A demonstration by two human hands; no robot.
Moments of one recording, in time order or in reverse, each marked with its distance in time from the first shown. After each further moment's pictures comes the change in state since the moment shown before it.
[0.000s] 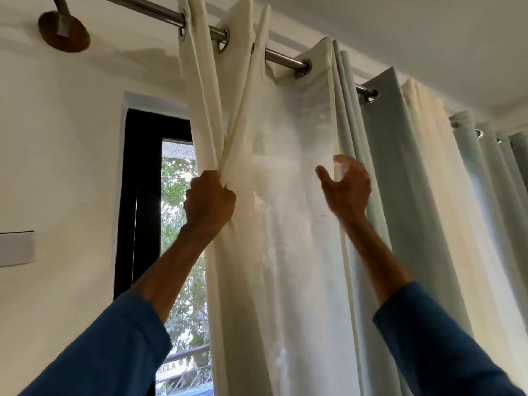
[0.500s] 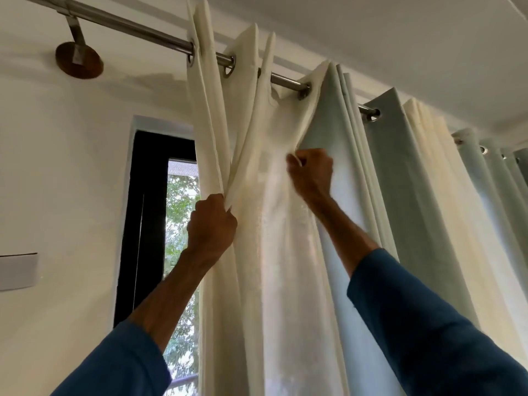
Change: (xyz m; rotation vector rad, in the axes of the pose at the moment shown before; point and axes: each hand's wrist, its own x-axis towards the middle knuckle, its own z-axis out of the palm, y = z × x) left_hand 0.011 -0.022 0.009 0.028 -0.018 0.105; right_hand 0.042 -0.065 0.058 0.083 -0.073 -0.091
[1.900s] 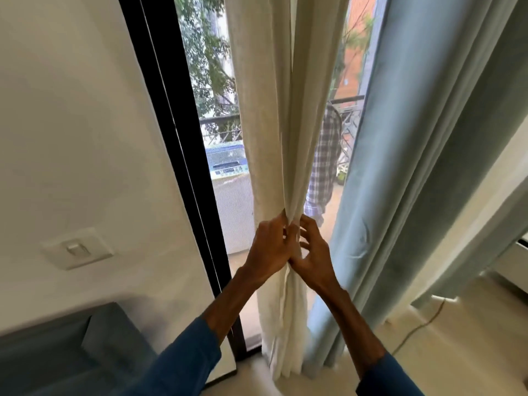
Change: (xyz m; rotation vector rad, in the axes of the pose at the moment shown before) left_hand -0.501 -0.150 0.063 -0.371 -0.710 -0.357; right_hand -0.621 0.097 -0.165 0.279 -0.831 0.729
